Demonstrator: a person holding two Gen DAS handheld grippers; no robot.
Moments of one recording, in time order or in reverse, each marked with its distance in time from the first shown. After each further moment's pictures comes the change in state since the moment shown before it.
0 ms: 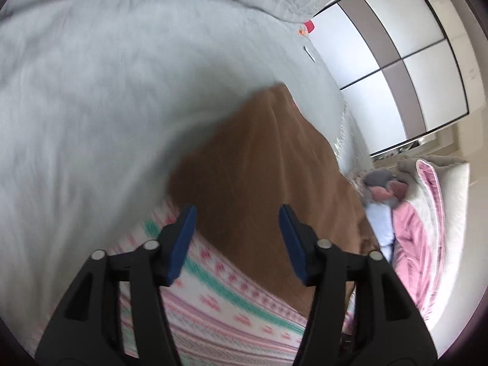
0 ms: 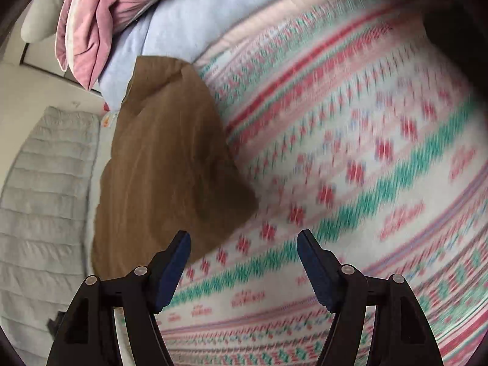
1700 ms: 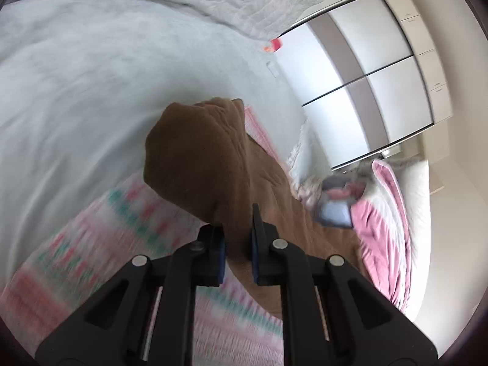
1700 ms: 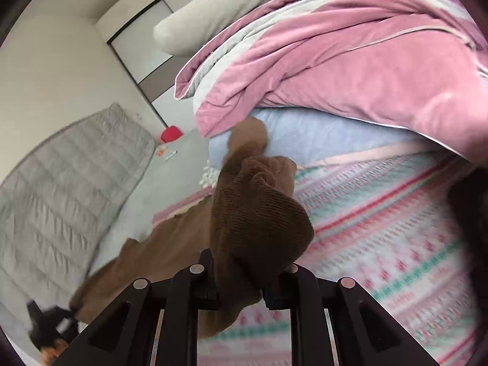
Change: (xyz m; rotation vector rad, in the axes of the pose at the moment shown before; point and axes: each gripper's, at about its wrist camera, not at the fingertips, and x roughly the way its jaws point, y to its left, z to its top) left arm -0.054 -0.005 -0.054 0.008 -0.077 -0.160; right arm -0.096 0.158 -0.021 -0.389 -0.407 0.035
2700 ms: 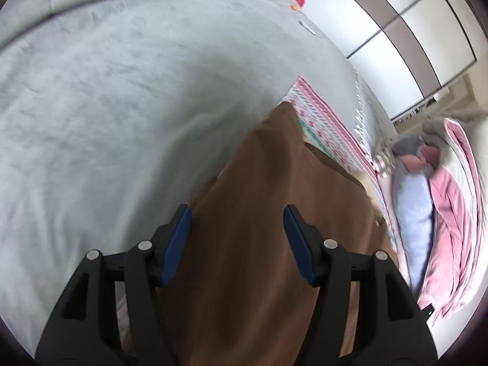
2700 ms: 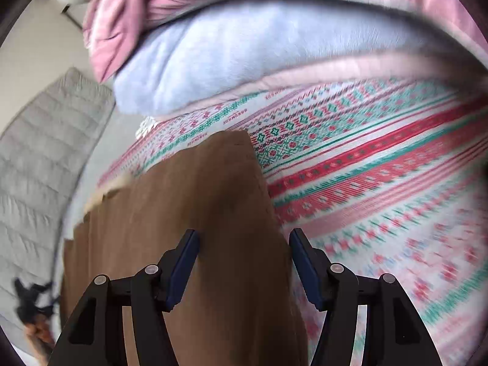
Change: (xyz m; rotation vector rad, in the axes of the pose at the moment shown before) left arm 0.122 0.036 0.079 0.185 0.135 0.271; right arm 0.170 -0.117 0.001 0.093 0.327 -0.030
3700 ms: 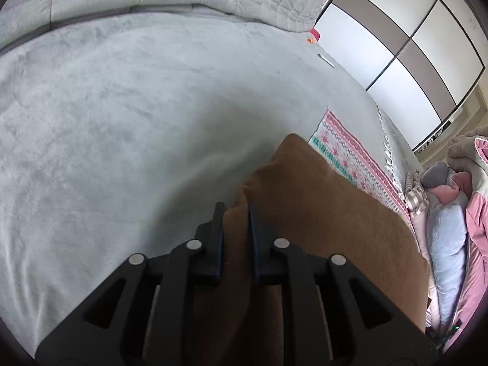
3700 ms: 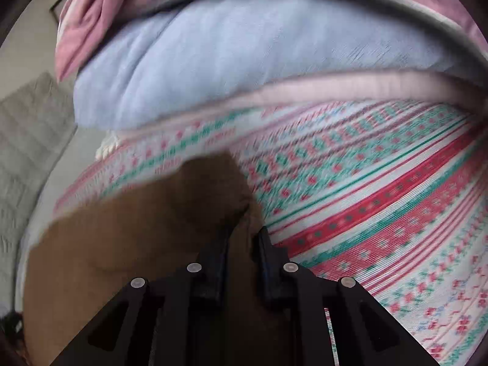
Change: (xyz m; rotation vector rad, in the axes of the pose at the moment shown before) left arm 0.045 -0.001 0.013 0.013 -0.246 0.103; right arm 0.047 0.039 0.017 -0.007 -0.202 -0.240
